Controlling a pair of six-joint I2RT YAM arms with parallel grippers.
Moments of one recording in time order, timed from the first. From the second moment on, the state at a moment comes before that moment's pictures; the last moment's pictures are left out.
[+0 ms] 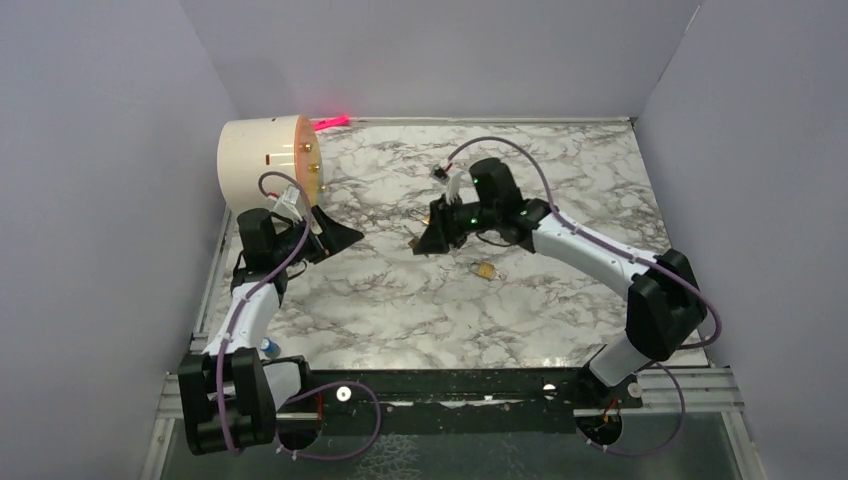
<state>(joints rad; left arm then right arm) 0.15 1.11 0.52 0.07 0.84 -0.58 0.76 1.60 1.17 -0.19 -0.54 0.29</state>
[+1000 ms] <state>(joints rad) -0.20 1.08 0.73 0.40 1.26 -0.58 0.63 1.60 1.19 -0.16 -1.34 0.29</state>
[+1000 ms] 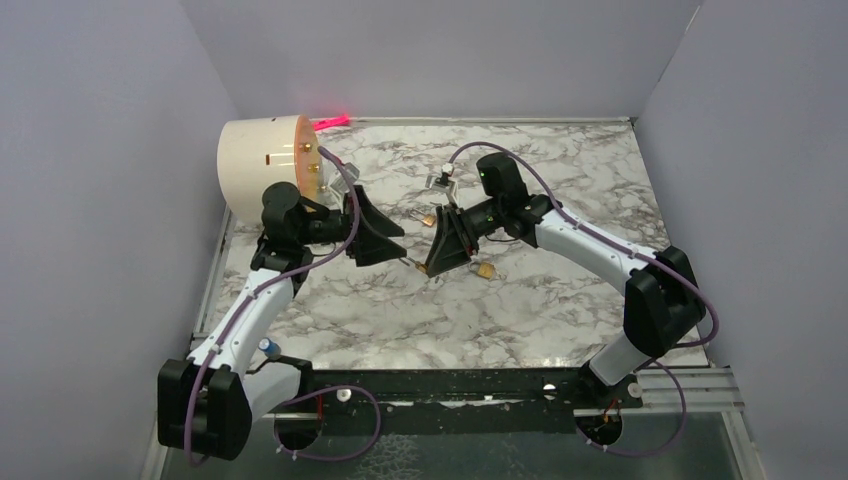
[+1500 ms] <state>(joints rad) -0.24 1.08 0.66 0.40 1.31 -0.59 0.61 1.60 1.19 -0.16 -1.33 0.29</state>
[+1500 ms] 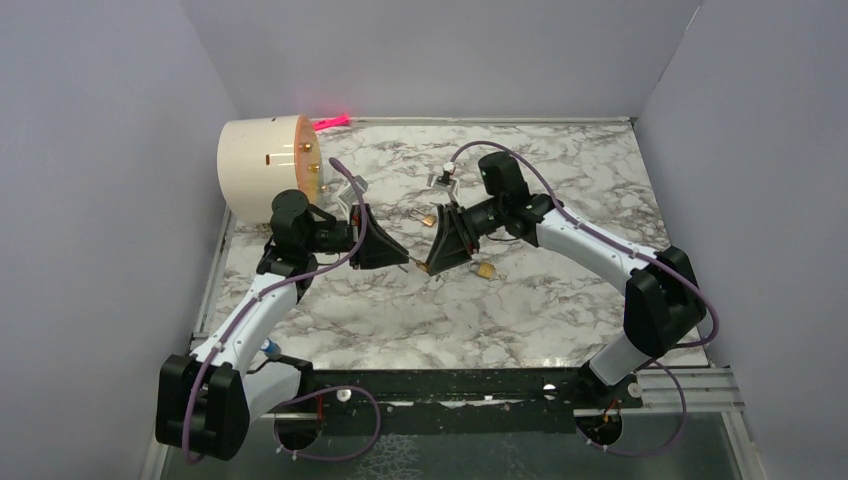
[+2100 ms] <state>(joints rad) -0.24 1.08 0.63 0.40 1.30 -0.60 0.61 1.60 1.19 -0.18 -1.30 0.29</state>
